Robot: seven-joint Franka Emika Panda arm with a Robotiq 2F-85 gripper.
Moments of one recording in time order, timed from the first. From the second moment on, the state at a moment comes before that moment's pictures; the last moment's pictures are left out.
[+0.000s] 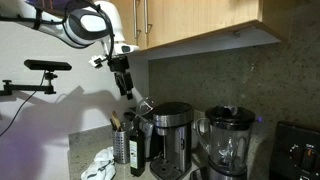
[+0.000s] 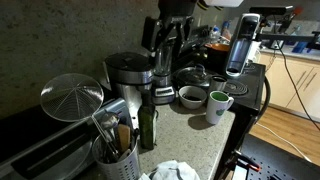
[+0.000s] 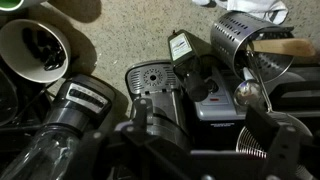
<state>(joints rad) 0.03 -0.43 0.12 -2.21 0.02 2.00 0.20</state>
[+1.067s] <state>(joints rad) -0.16 -0.32 -0.02 -2.32 -0.25 2.45 0.24</state>
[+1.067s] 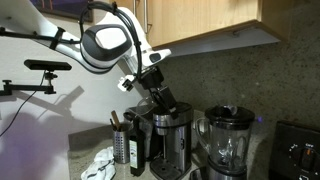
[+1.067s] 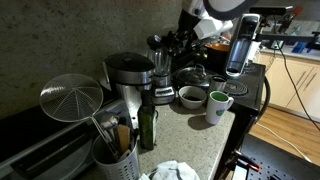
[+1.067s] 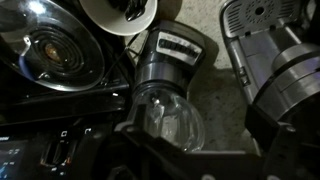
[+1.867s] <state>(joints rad) -0.32 -0.13 -0.01 -2.23 -0.71 2.98 0.63</state>
